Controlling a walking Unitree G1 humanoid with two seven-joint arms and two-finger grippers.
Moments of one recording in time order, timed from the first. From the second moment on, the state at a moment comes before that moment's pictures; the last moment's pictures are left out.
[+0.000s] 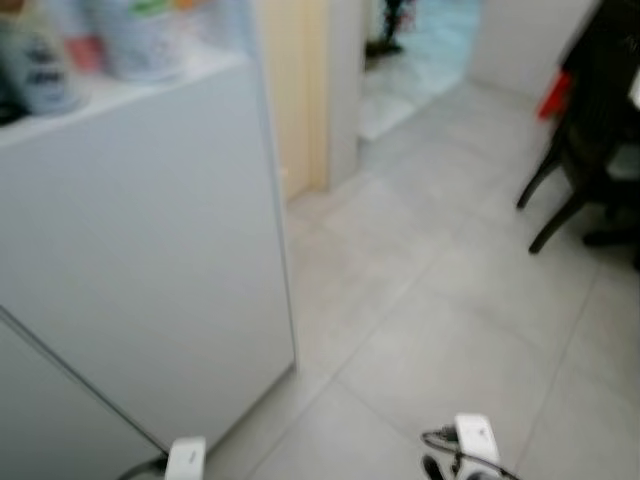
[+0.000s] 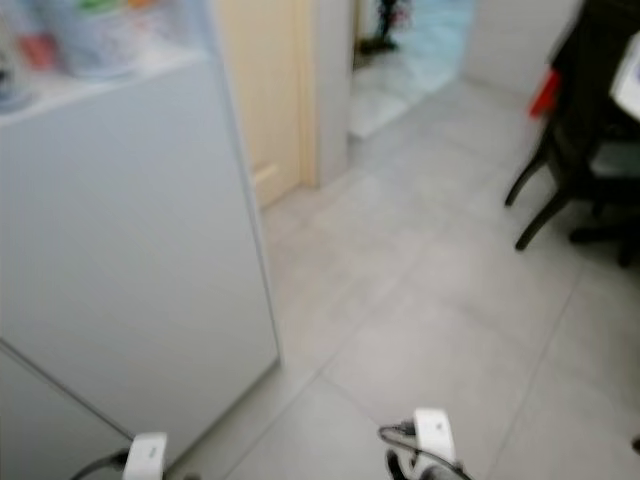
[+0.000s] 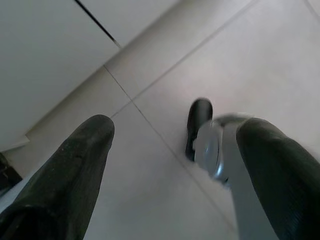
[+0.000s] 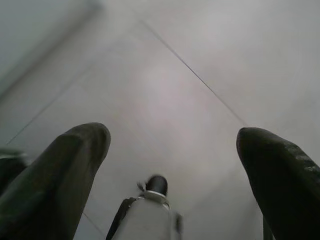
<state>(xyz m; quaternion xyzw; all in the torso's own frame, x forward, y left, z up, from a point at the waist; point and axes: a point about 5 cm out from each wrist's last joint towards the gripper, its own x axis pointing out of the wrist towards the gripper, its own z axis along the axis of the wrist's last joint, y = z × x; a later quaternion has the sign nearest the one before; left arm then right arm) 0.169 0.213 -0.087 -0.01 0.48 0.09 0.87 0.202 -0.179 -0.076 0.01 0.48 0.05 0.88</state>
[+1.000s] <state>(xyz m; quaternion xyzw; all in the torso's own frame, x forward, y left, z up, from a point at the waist) 0.171 0.210 -0.087 -0.02 0.47 0.10 0.88 0.188 -0.187 -0.083 0.04 0.49 0.00 0.87</state>
